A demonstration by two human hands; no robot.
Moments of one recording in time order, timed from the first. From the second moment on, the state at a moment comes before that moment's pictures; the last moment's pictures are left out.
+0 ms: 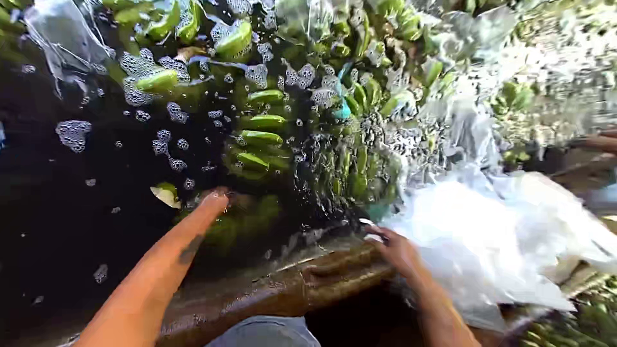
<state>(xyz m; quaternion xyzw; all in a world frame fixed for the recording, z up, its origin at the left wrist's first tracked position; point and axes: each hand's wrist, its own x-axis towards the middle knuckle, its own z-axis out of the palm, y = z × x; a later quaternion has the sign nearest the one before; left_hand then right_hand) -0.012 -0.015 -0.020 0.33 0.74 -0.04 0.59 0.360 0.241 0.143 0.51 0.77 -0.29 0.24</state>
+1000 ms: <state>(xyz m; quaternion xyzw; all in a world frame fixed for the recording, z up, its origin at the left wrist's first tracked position) 0.032 -0.194 -0.055 -0.12 0.82 0.34 0.45 0.186 0.061 -0.018 0.54 0.47 -0.65 0.23</state>
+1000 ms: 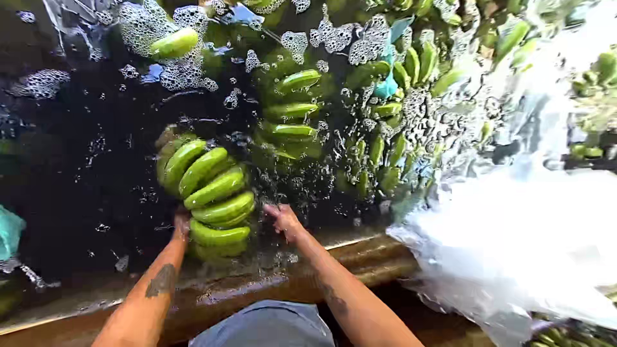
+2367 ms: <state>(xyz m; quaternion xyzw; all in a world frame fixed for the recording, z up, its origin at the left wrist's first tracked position) 0.086 -0.201 0.011 0.17 0.88 0.34 0.29 0.189 -0.002 0.020 0.45 0.61 -0.57 0.31</state>
